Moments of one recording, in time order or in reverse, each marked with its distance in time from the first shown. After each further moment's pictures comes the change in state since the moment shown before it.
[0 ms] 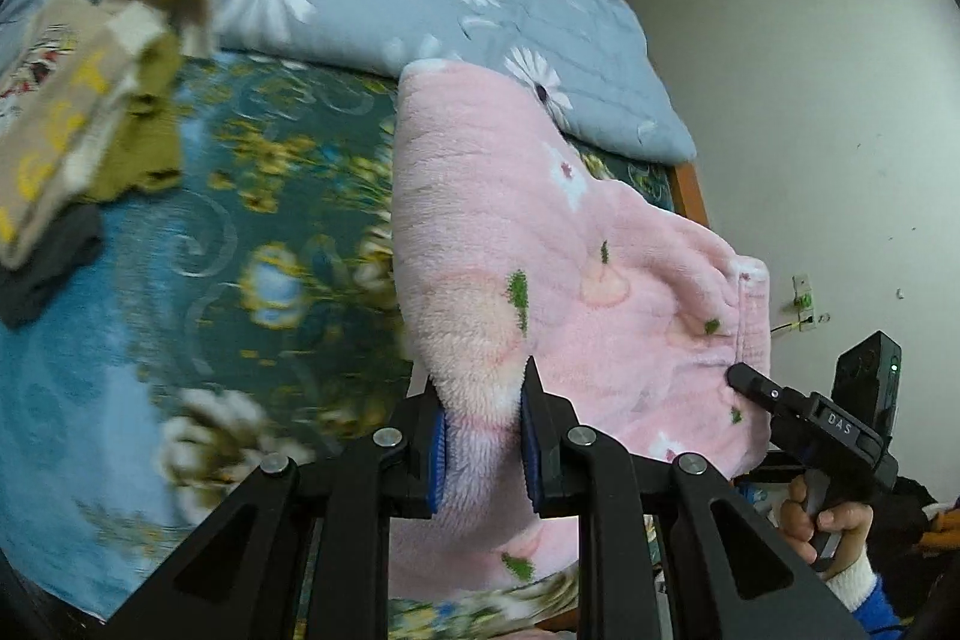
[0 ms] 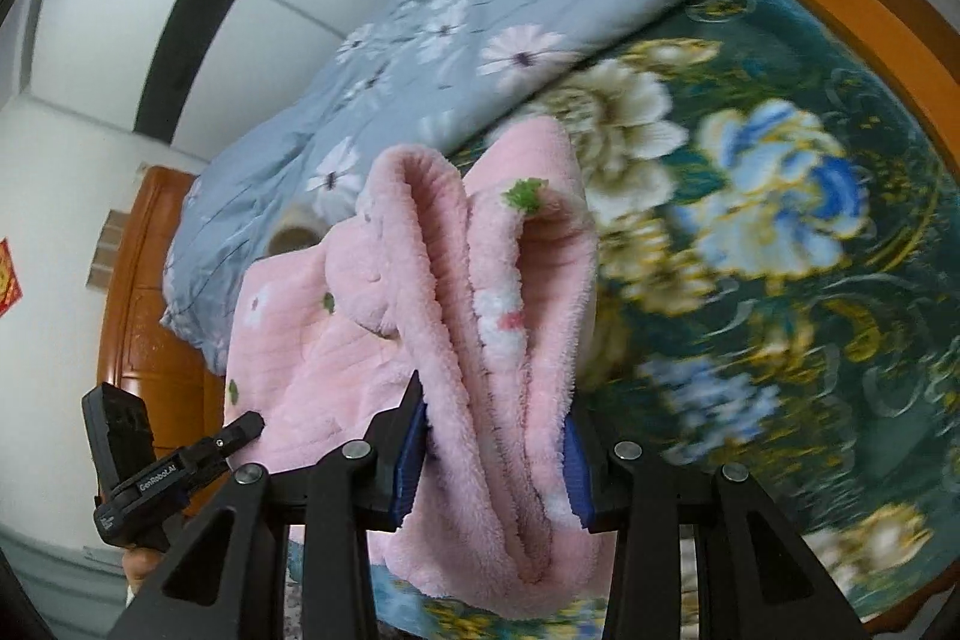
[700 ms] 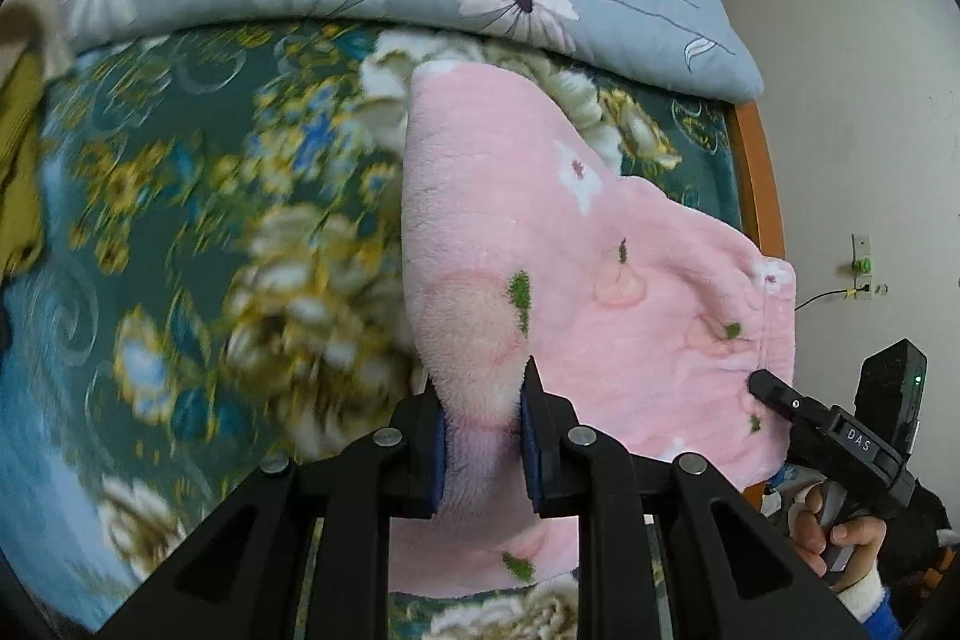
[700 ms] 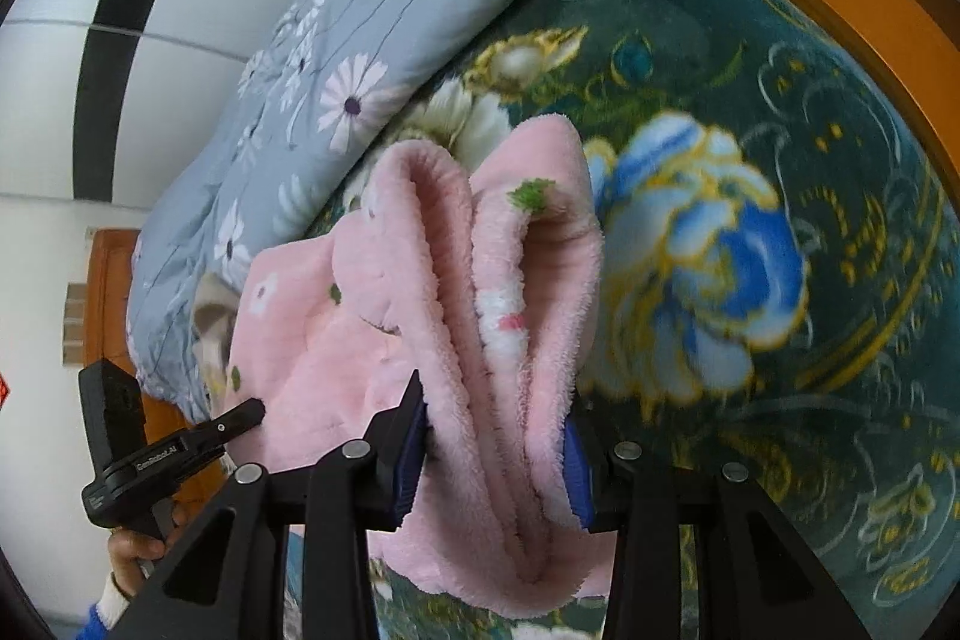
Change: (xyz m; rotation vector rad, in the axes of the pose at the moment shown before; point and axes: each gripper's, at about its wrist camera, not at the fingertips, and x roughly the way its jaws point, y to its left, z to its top) left arm 0.185 -0.090 0.106 0.046 0.214 0.108; right arm 0.065 -0.133 0.122 0.161 0.077 -0.047
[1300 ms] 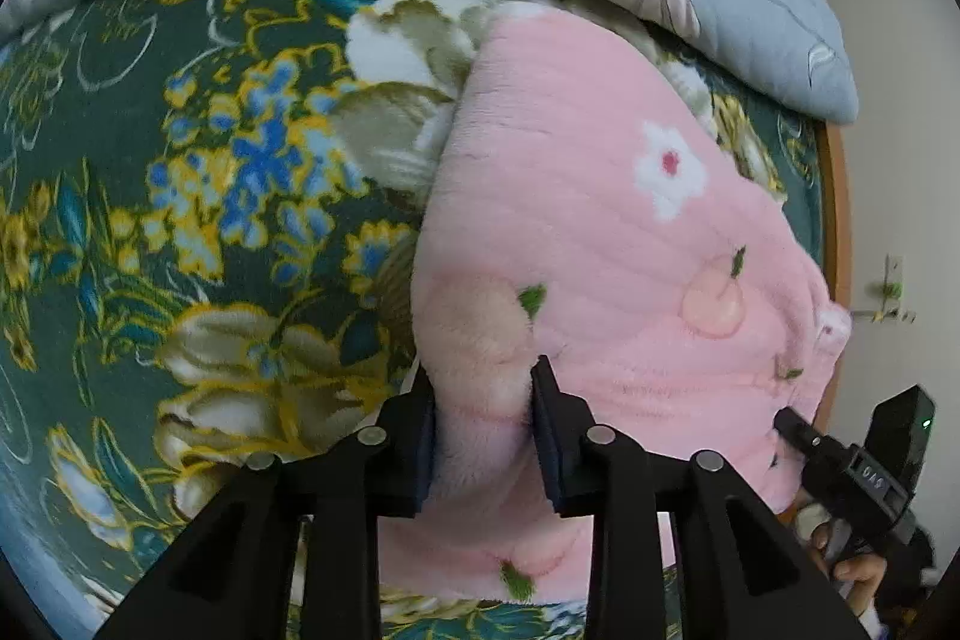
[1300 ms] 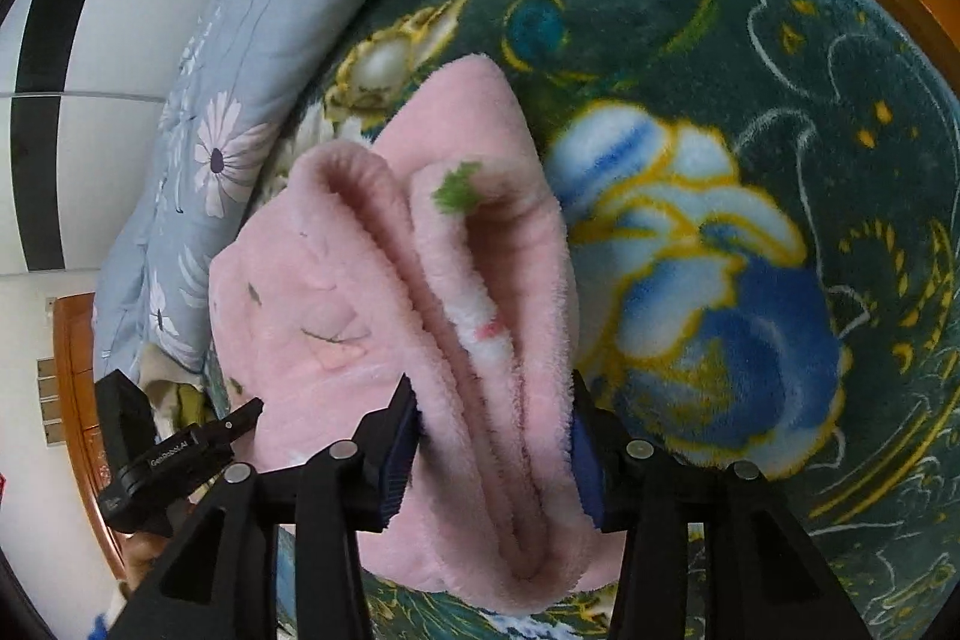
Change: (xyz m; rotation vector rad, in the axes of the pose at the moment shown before) left arm 0.113 0.034 0.064 -0.103 0.089 0.015; right arm 0.079 -0.055 0.044 0.150 0.027 -0.062
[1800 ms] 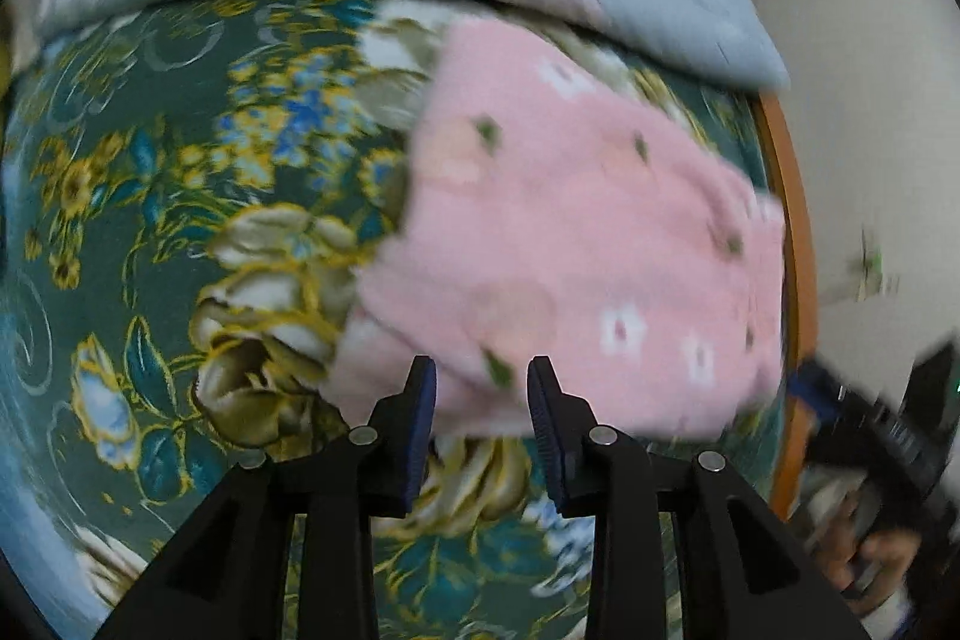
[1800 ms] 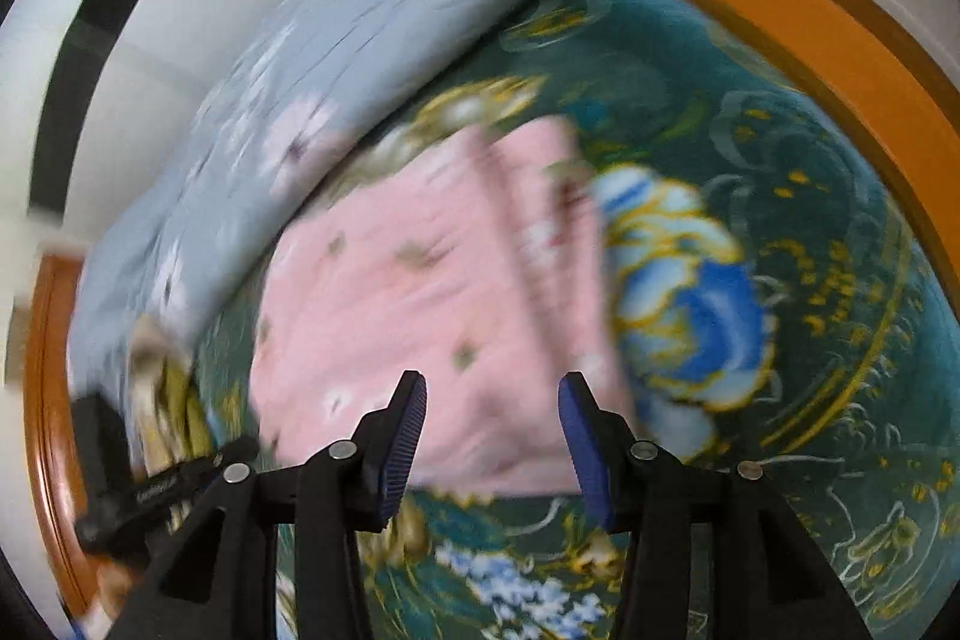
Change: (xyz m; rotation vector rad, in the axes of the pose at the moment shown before) left arm -0.047 -0.029 -0.080 0.166 -0.091 0.025; right arm -0.058 0.052 -0.064 -0.227 -0.166 -0.078
